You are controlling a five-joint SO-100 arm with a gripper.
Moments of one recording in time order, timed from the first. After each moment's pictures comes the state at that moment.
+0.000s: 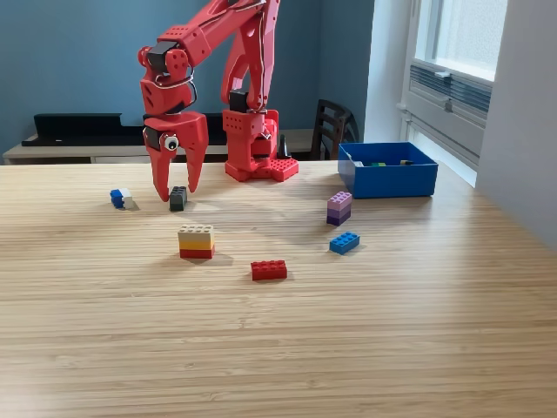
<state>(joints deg) 46.8 109.3 132.5 59.5 11.2</state>
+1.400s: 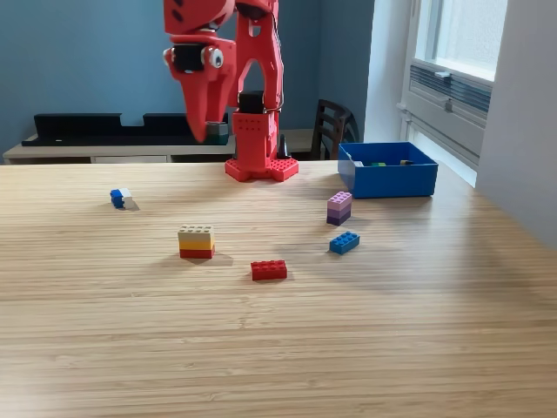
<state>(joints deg) 14.0 109.7 90.4 90.3 13.2</state>
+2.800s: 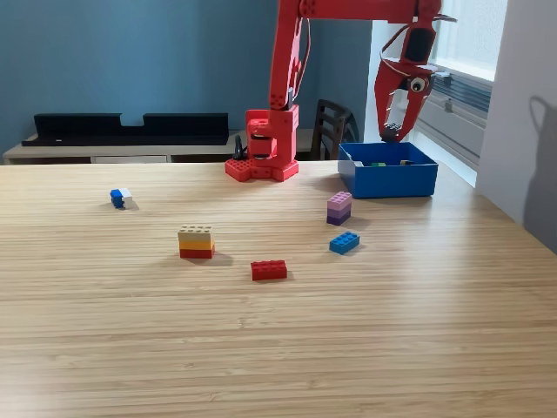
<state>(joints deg) -77.1 84.0 79.3 95.6 17.9</state>
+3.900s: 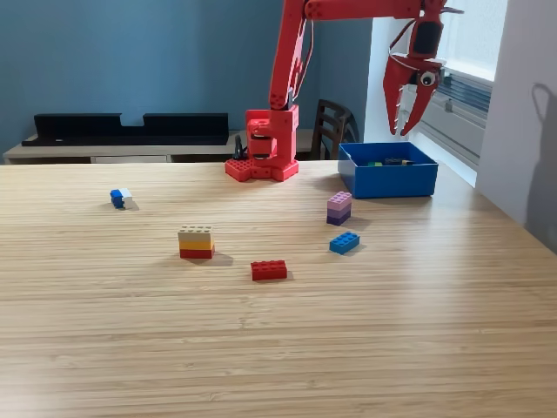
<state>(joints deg) -66.4 82.2 73.5 96.3 18.1</state>
